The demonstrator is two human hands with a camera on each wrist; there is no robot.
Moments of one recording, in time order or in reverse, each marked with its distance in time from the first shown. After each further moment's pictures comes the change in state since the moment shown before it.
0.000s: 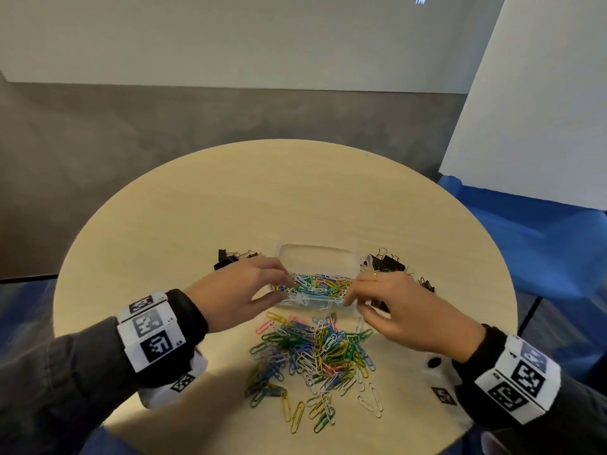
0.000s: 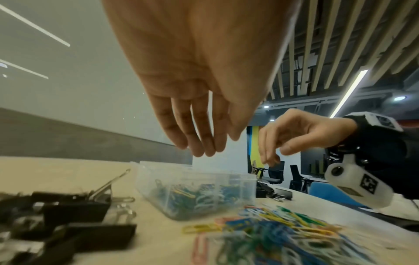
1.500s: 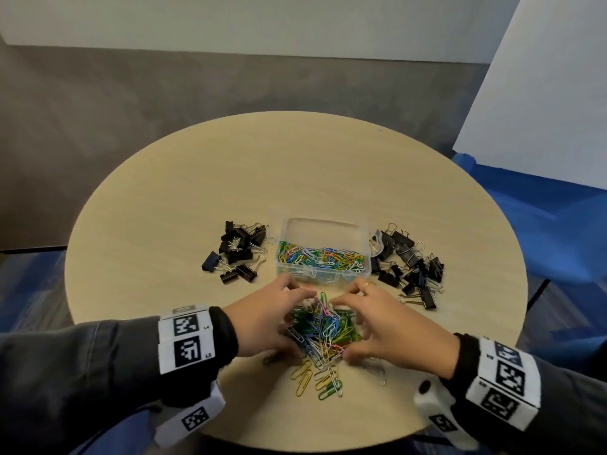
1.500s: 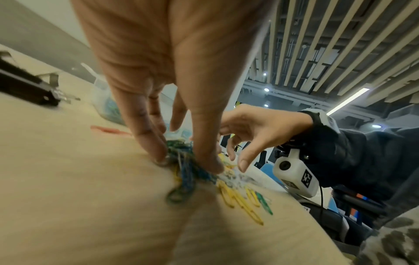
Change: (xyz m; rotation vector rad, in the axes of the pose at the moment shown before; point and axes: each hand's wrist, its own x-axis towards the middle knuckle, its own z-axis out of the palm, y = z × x) left_hand -0.018 0.040 0.048 -0.234 -0.258 -0.245; right_hand -0.010 -0.035 0.041 0.073 -0.260 0.251
